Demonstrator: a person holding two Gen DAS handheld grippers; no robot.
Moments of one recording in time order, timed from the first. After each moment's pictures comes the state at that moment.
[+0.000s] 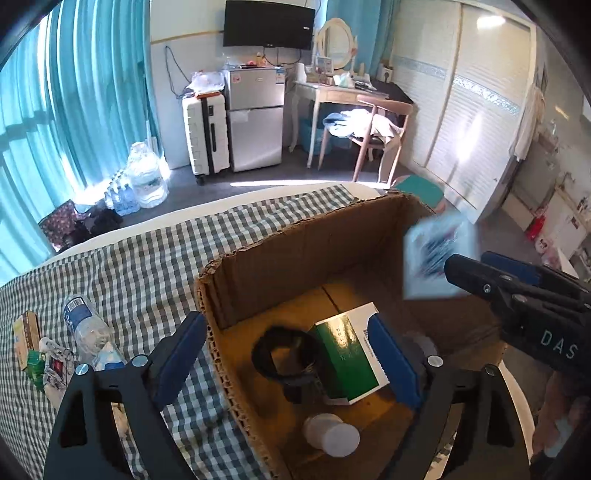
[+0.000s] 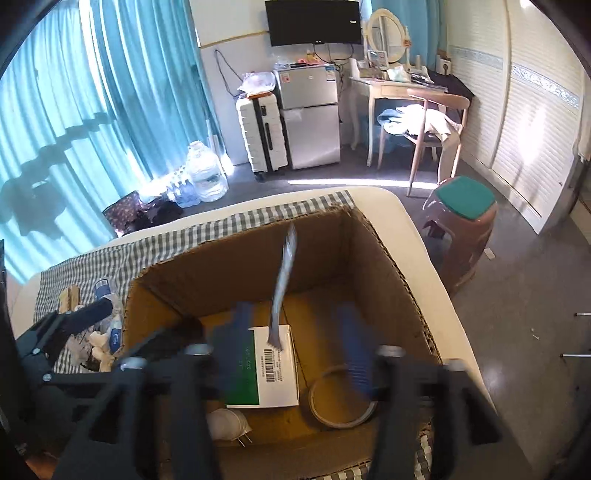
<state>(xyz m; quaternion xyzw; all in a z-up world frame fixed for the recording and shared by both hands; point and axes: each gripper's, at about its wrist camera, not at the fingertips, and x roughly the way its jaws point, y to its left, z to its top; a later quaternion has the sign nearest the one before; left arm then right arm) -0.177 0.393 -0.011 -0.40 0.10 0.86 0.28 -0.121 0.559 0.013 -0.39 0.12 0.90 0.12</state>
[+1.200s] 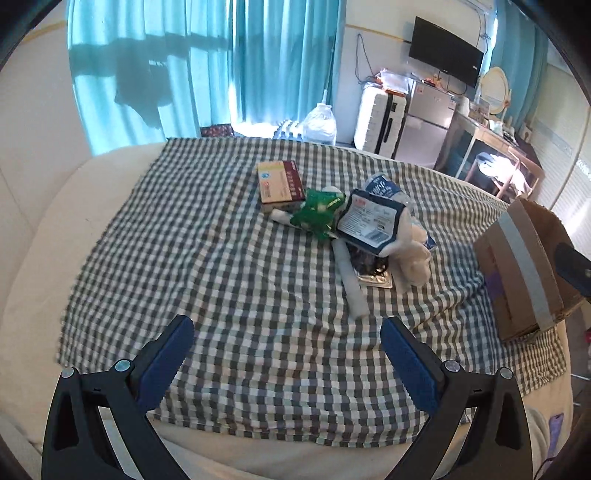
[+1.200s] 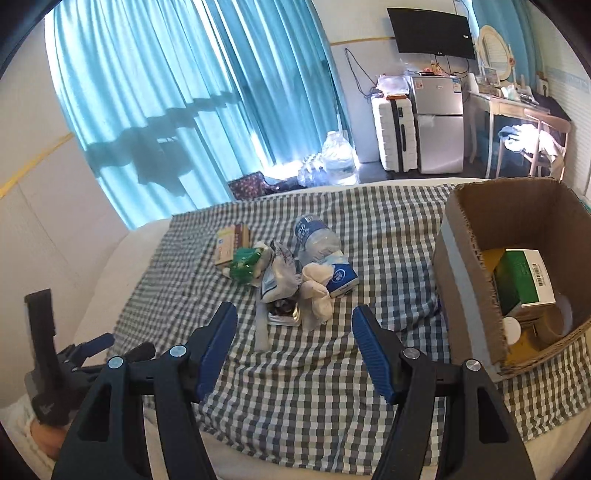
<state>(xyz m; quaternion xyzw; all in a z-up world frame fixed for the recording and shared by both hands) -0.074 -0.004 -0.045 -0.44 -0.01 0.90 0.03 -0.059 0.256 -0.011 -0.36 0.11 0.92 -0.08</state>
